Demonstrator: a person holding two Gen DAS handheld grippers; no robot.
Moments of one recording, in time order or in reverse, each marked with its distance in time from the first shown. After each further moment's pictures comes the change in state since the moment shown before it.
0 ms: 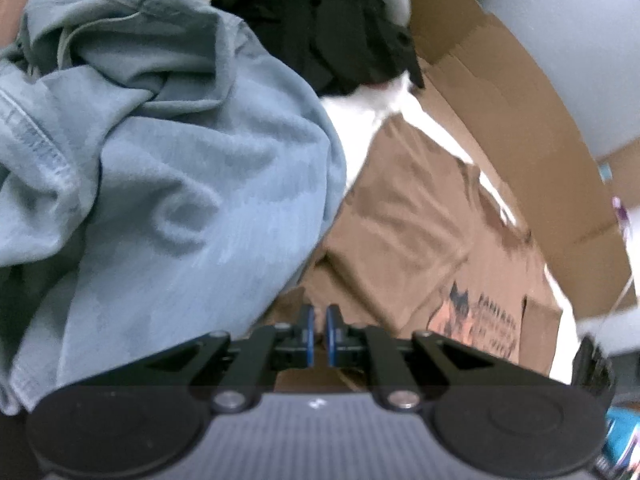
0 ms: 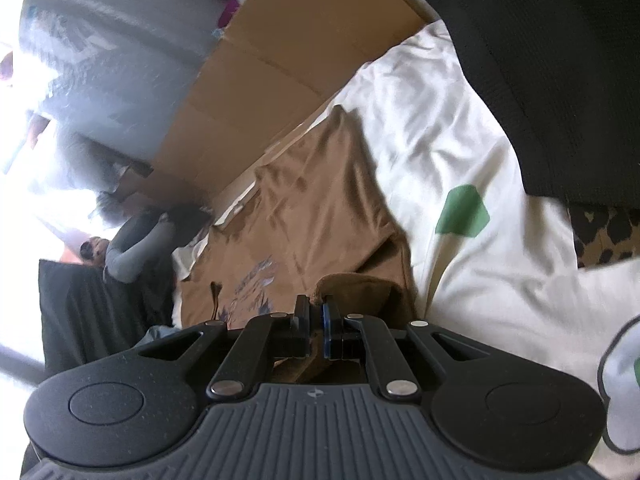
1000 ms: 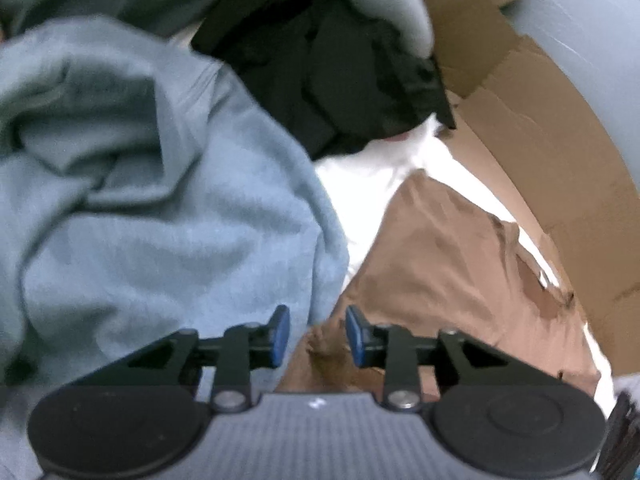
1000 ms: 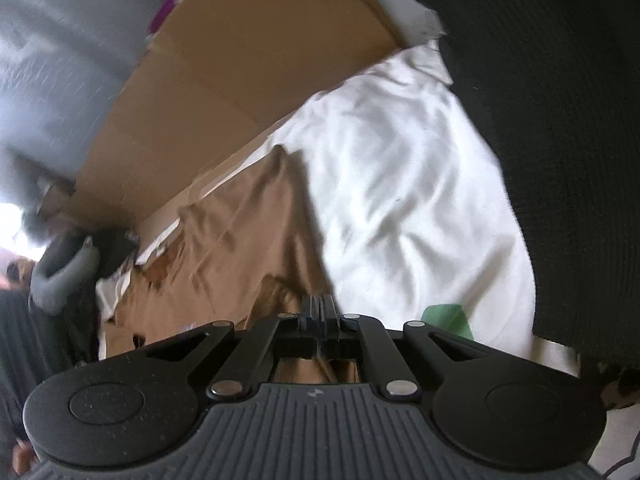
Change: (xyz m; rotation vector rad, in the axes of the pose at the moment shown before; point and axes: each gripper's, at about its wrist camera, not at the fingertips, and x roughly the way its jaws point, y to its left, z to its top) left arm 0.043 -0.035 0.056 0.041 -0.098 0.146; right arm 0.065 0.000 0.054 -0.078 -0.021 -0.214
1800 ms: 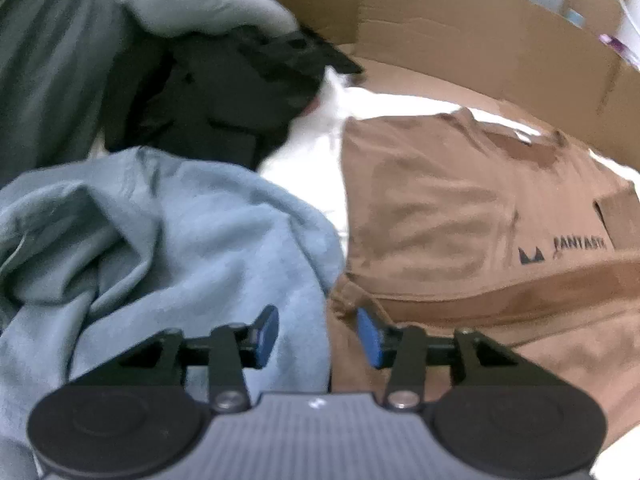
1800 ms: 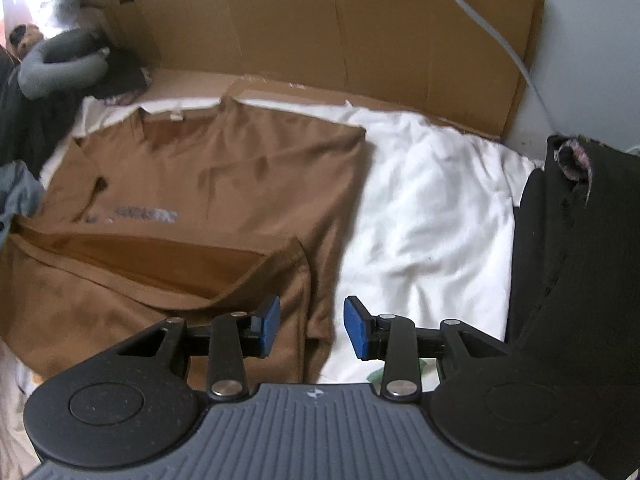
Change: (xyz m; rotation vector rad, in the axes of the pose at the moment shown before) left arm 0.000 -0.023 -0.035 0.604 -0.048 0.057; right arm 0.002 0.083 0.003 -0.625 0.171 -0.220
